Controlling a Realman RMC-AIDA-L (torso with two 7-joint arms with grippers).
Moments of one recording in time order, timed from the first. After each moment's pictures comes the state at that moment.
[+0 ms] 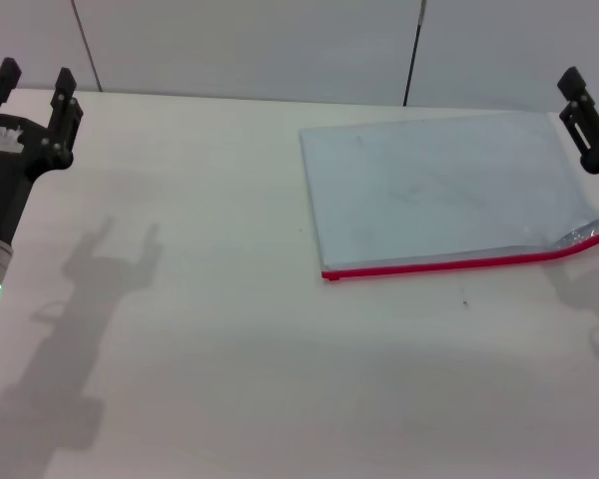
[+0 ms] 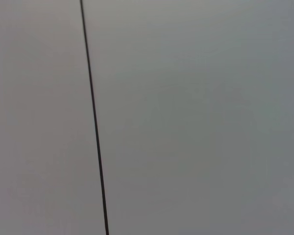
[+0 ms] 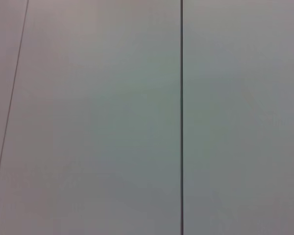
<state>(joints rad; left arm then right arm) -0.46 -2.03 -0.20 -0.16 1.60 1.48 -0.03 0.58 2.04 -0.19 0.08 -1.45 -1.47 0.27</state>
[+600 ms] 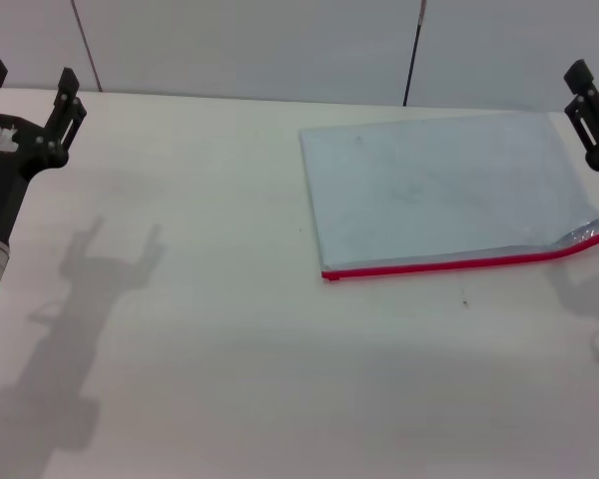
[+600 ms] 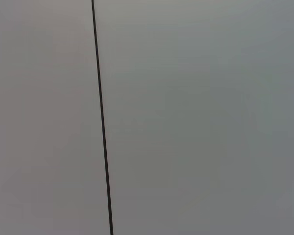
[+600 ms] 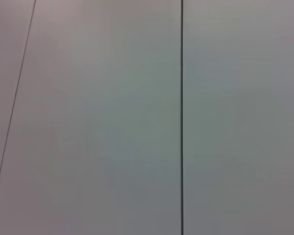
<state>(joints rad) -0.46 -2.03 -0.20 -0.16 1.59 1.48 -0.06 0.57 2.04 -0.17 0.11 -1.45 -1.52 0.22</state>
